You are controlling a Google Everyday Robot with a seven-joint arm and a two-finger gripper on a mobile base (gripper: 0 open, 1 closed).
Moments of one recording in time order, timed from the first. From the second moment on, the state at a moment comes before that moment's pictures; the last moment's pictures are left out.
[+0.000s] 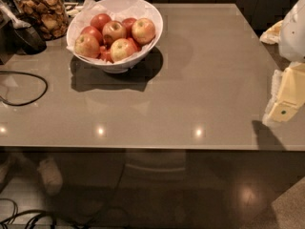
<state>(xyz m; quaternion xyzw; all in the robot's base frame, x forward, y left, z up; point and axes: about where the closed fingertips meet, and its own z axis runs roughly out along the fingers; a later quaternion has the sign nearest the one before) 0.438 -0.217 0.977 -0.60 0.78 -0.04 0.16</state>
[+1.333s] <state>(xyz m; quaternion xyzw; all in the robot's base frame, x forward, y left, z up) 0.562 -0.147 1.004 -0.64 0.75 -0.02 0.15</state>
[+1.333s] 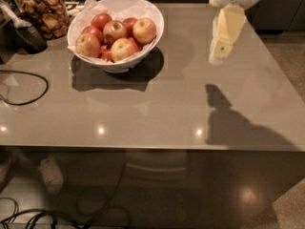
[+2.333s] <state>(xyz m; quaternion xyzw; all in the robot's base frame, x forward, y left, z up) 0.621 -0.100 1.019 -0.63 0.75 -0.02 0.20</state>
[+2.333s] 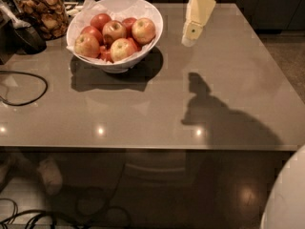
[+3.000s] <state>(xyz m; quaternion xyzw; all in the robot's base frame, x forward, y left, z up) 0.642 -0.082 1.013 -0.62 0.75 -0.01 0.20</state>
